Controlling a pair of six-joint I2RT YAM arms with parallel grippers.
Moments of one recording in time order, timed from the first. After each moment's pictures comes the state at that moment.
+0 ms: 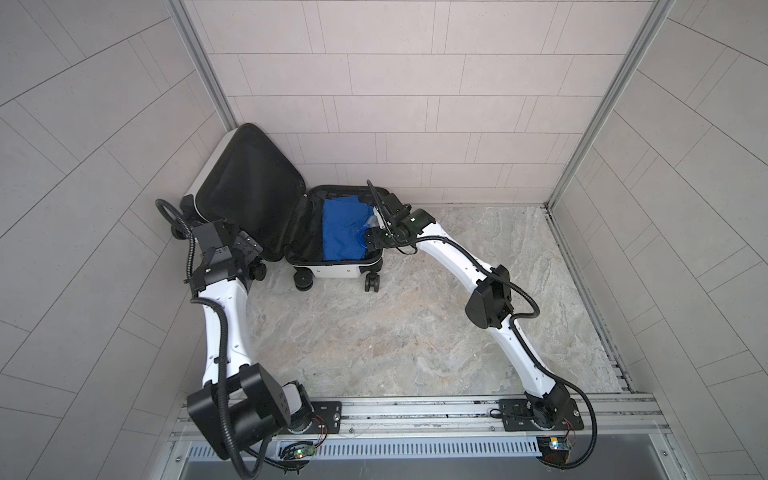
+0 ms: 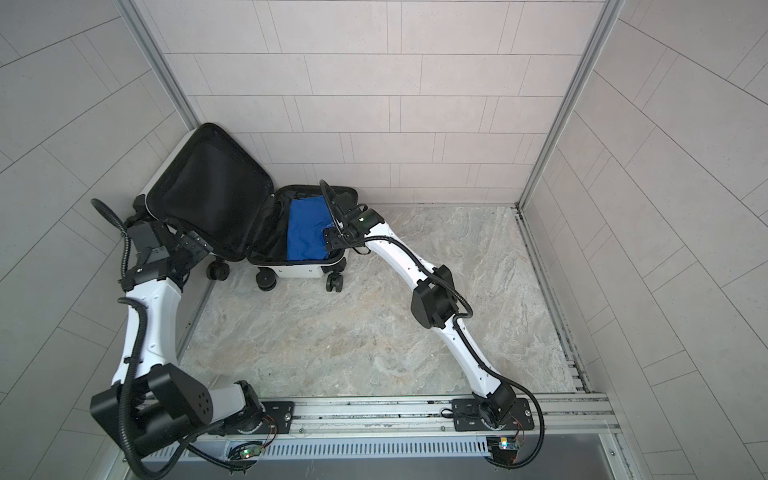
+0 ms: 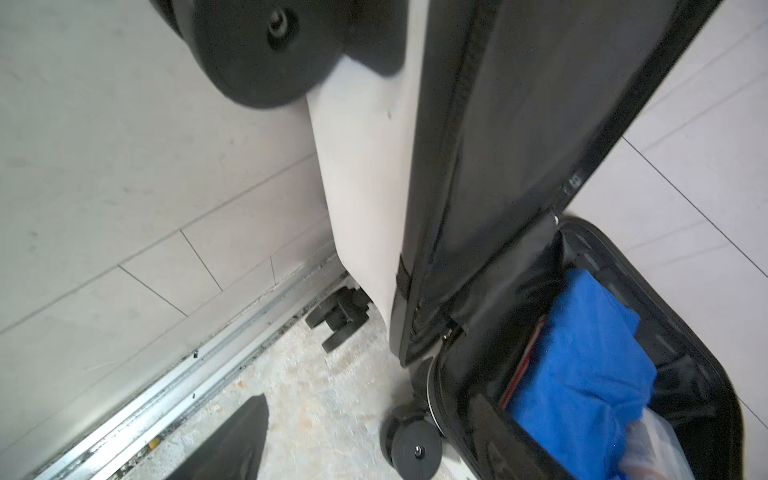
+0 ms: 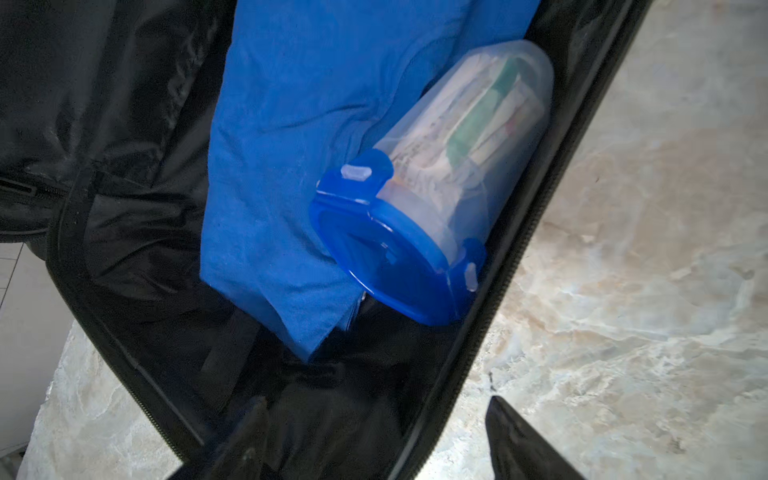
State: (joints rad) left arm 0.48 1.27 1.20 -0.56 -0.08 -0.42; right arm 0.67 2.51 2.59 -0.97 -0.07 0.45
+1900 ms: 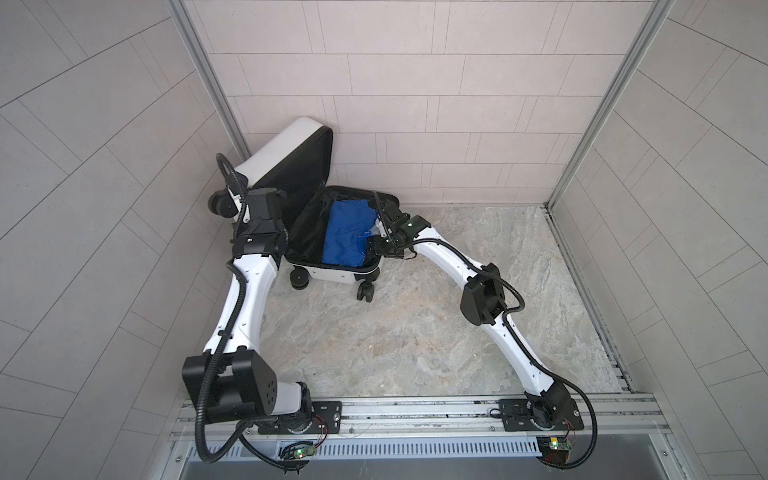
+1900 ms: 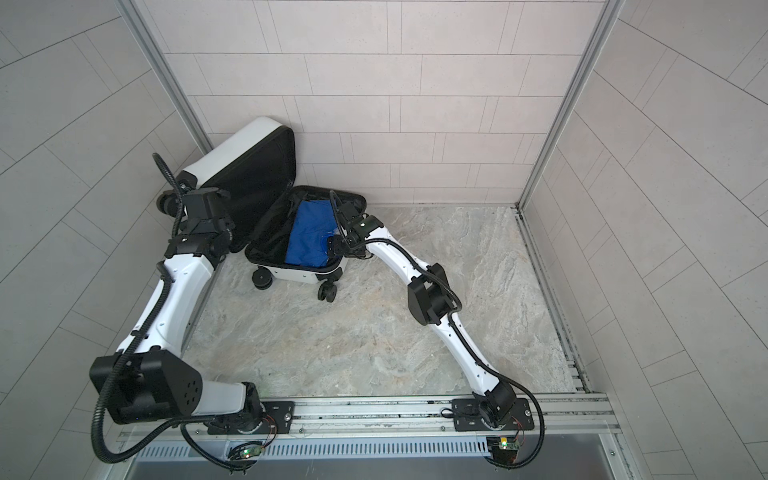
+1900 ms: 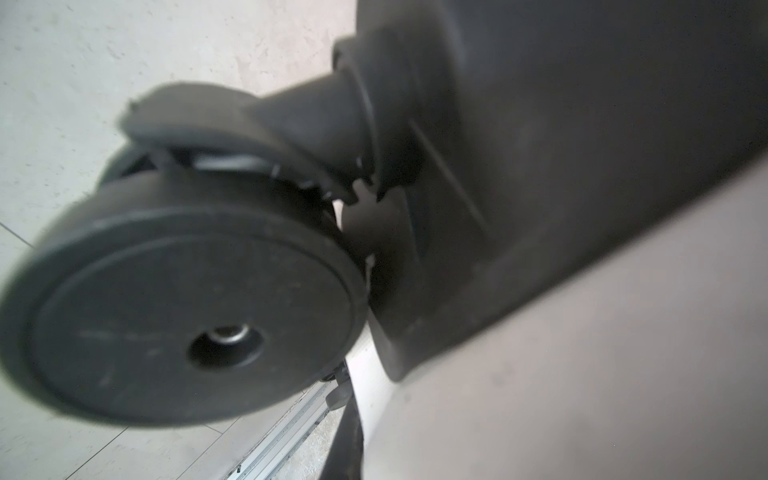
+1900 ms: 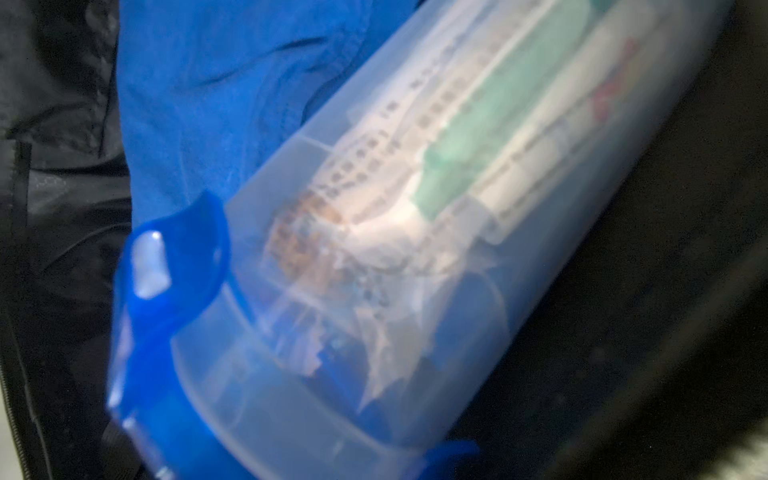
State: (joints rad) left arm 0.09 1.38 1.34 -0.42 -0.61 -0.24; right arm 0.64 2.61 2.59 -0.94 -0.23 0.56
